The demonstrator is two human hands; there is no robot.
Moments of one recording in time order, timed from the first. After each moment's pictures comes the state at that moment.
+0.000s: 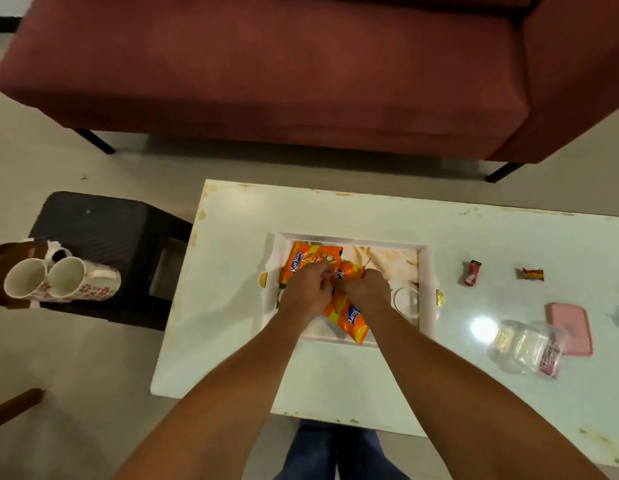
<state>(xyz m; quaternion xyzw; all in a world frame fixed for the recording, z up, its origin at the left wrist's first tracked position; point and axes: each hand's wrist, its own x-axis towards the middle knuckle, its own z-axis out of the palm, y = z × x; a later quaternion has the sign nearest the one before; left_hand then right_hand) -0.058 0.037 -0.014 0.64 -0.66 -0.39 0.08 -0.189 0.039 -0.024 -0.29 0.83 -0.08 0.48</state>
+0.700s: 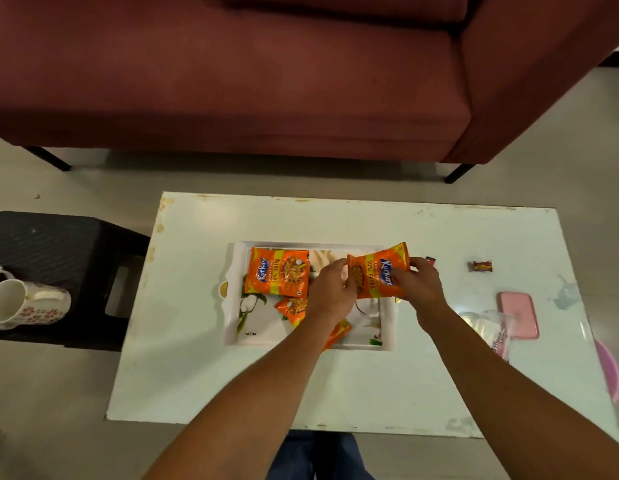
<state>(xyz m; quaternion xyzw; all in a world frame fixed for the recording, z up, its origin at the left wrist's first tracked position) -0.174 0.052 -0.008 0.62 -0.62 -0.47 0.14 -0.352 0.071 -0.008 -0.22 0.80 -0.33 0.46</state>
